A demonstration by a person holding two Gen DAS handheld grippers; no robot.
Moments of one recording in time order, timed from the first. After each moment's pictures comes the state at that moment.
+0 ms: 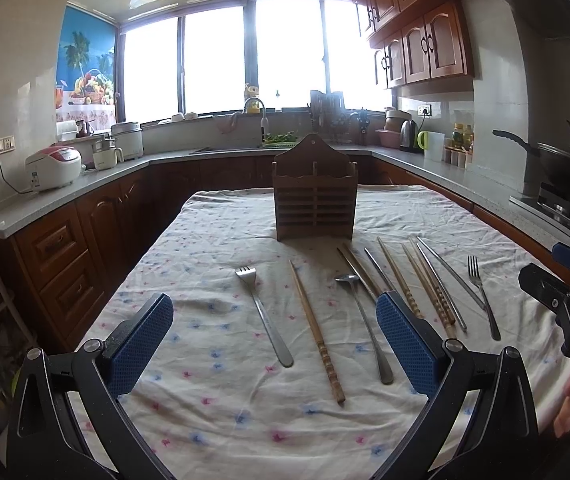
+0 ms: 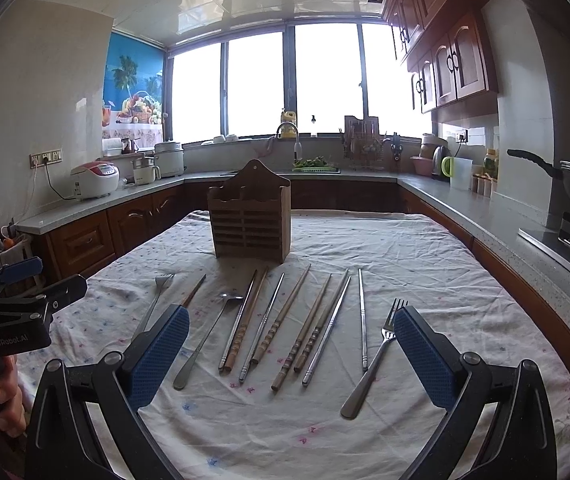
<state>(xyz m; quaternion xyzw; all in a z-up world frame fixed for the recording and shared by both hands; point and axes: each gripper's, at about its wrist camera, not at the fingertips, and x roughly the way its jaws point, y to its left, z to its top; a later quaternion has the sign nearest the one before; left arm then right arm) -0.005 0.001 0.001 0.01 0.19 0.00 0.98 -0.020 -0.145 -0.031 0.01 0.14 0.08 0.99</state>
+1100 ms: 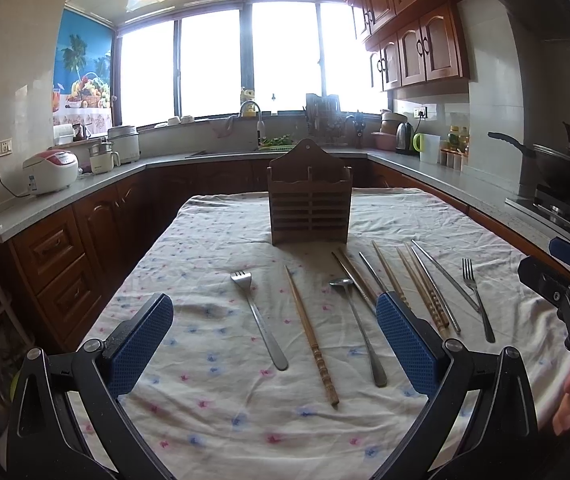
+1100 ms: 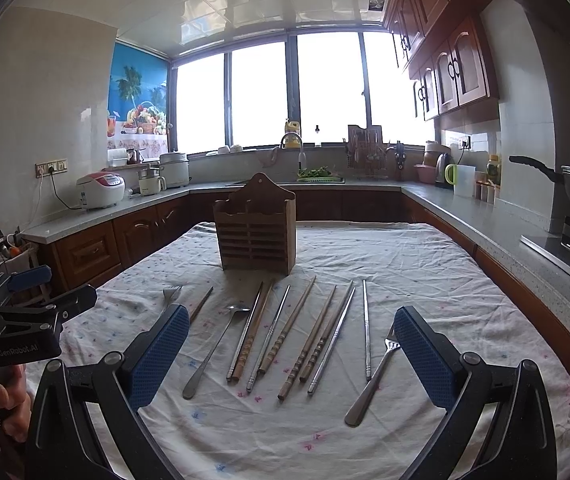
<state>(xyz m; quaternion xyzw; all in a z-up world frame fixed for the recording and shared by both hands) -0.011 -0.006 0.007 0.02 0.19 -0.01 0.98 -0.025 -0.143 -0.027 0.02 0.13 0.08 0.99</state>
